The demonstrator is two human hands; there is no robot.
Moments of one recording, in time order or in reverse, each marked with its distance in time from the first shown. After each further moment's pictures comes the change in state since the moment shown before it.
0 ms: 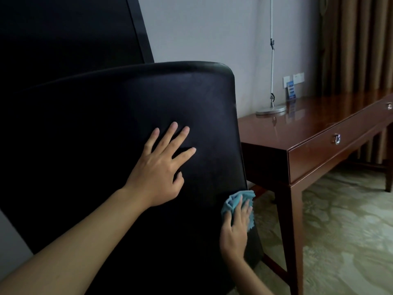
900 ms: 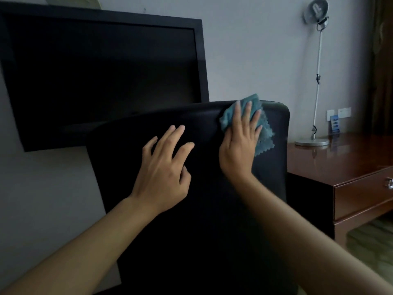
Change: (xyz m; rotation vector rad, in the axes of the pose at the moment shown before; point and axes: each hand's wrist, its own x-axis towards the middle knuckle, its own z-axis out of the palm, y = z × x) left_hand -0.064 -0.053 -0.098 -0.040 0.172 -0.343; right_hand 0.040 -0.284 0.023 -0.028 0.175 -0.862
